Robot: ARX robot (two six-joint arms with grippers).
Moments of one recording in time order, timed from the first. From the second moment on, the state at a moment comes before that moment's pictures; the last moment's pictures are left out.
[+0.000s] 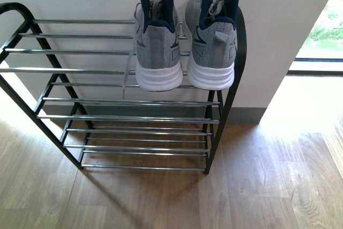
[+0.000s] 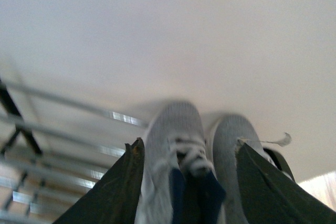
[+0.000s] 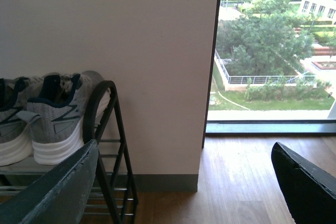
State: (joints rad) left arm -0.47 1.71 0.94 0.64 -0.44 -0.29; right arm 0.00 0.00 0.02 0.00 0.00 0.01
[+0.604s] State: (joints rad) left arm -0.21 1.25 0.27 0.98 -0.20 -0.01; right arm 0.00 0.00 0.02 0.00 0.00 0.01
